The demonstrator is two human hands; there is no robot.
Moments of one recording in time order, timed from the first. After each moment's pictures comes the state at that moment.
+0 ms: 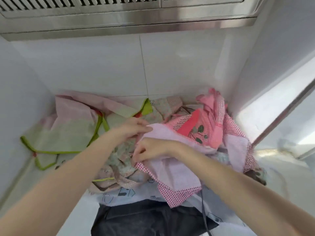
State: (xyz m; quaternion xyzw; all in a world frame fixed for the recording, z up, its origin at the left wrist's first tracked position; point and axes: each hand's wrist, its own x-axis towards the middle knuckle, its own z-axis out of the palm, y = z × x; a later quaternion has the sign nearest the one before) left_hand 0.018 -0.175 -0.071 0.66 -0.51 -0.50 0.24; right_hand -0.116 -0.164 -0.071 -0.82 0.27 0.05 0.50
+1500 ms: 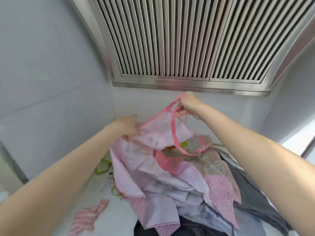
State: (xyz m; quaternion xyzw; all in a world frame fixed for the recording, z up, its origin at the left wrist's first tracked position) left_hand 0.148 -0.033 0.079 0.81 -0.55 -0.16 0.12; right_hand -0.048 -0.121 0.137 -0.70 0.43 -0.30 0.48
